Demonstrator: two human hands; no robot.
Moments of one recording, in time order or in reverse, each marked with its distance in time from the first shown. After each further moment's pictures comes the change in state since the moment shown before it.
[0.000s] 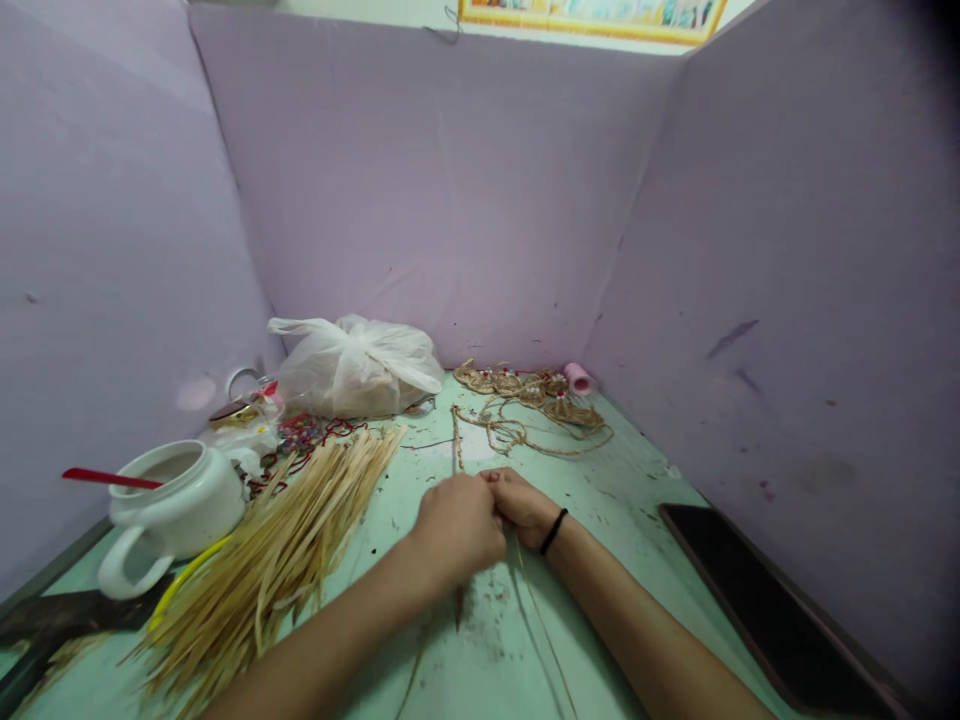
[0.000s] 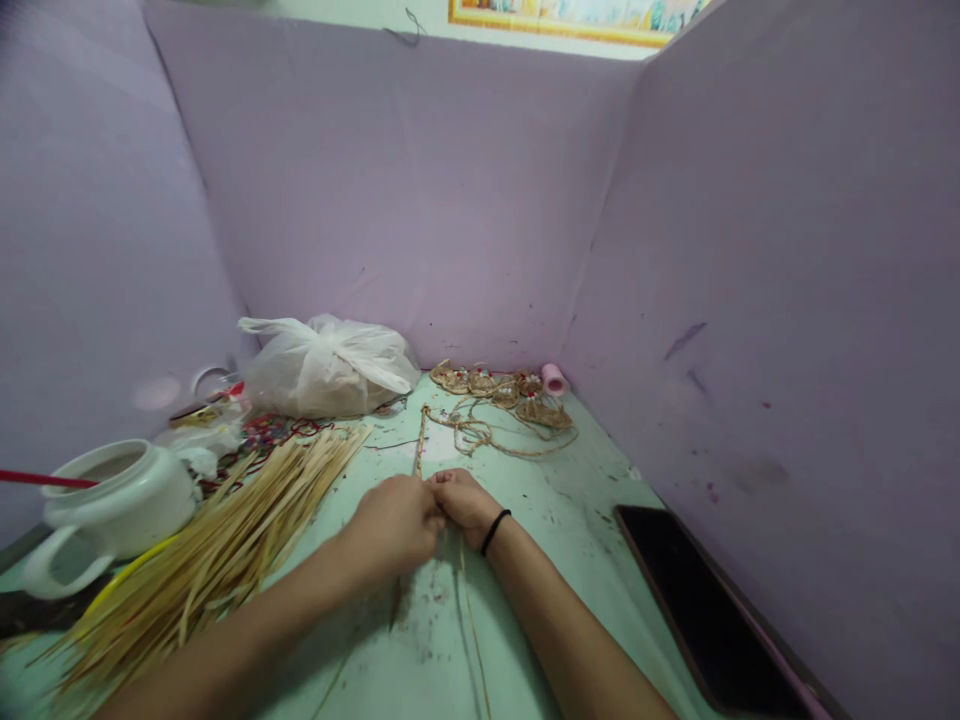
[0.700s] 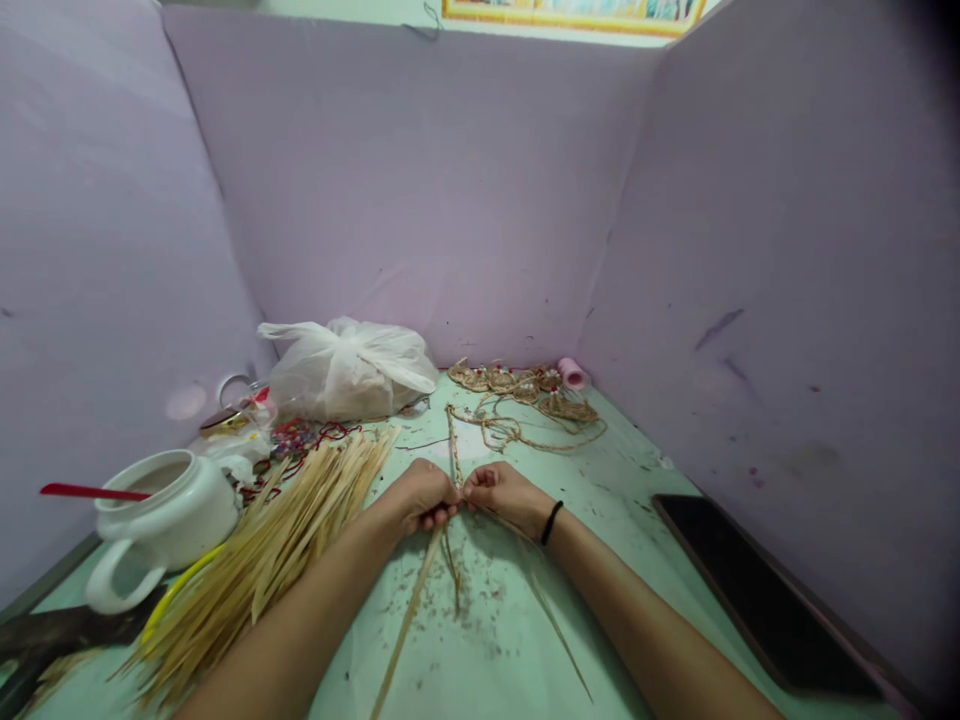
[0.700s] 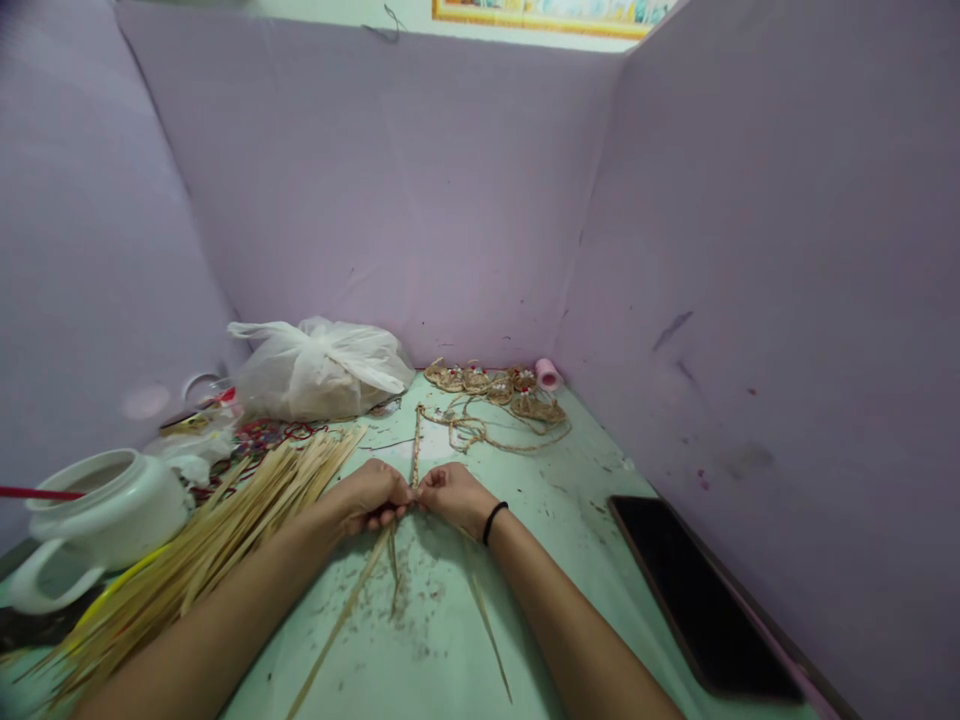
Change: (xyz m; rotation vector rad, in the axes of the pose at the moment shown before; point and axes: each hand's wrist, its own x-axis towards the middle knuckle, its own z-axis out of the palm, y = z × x) left_hand 0.037 -0.037 -0.014 -0.370 -0.180 -0.329; right_hand 0.009 0.005 -0.009 -0.280 -0.053 -0.157
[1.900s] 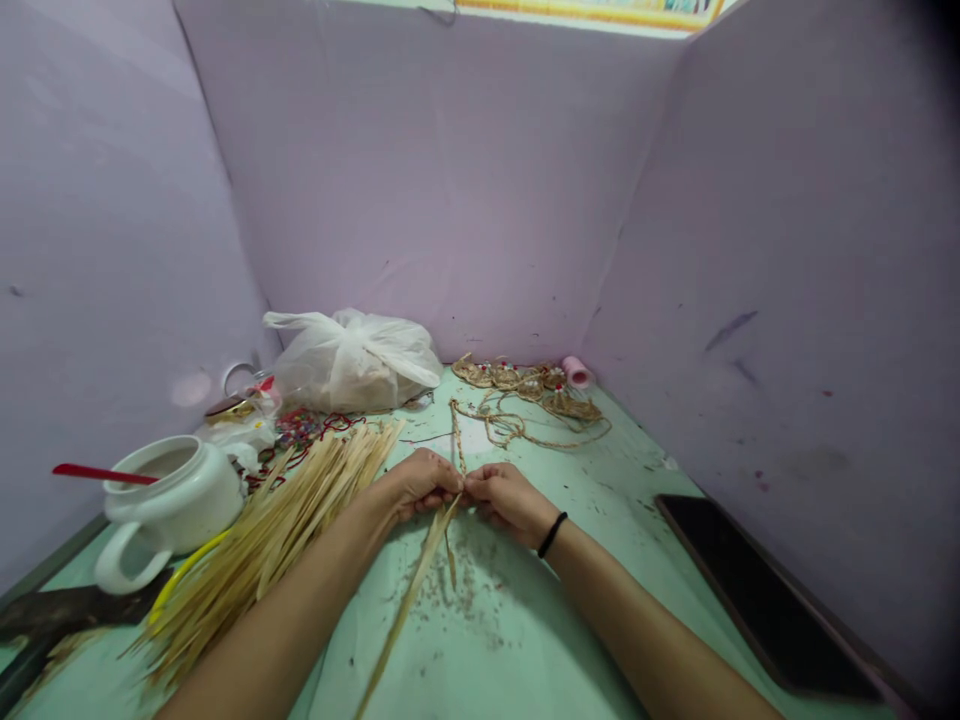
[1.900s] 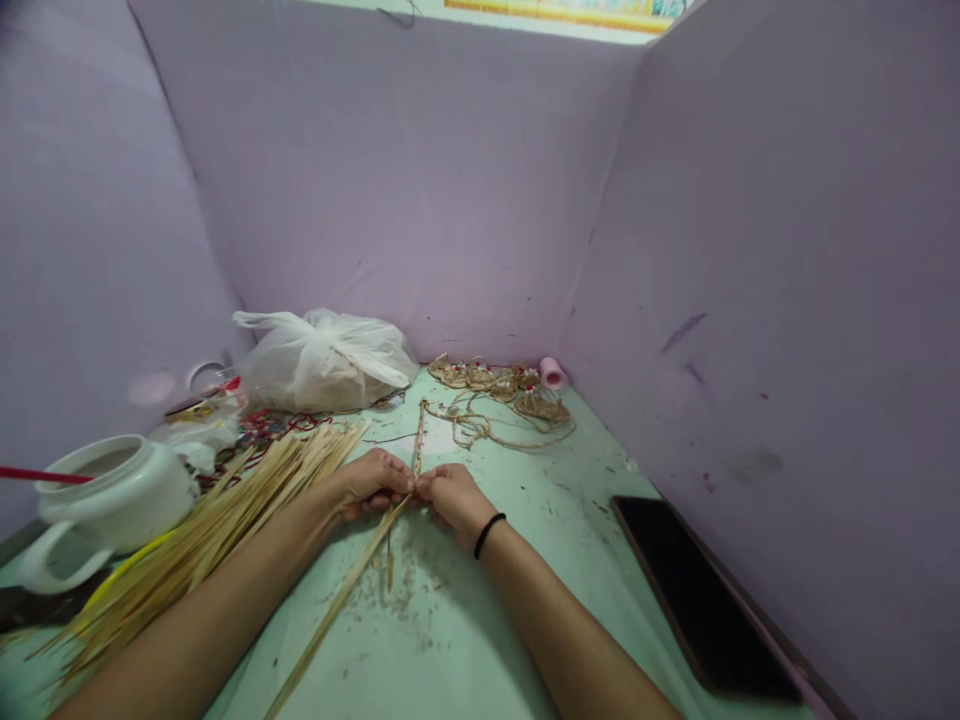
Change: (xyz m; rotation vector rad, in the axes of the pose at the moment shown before) left_hand 0.013 -0.012 -0.015 -0.084 -0.174 0.181; right_hand -0.021 -0.029 0.022 0.164 0.122 0.243
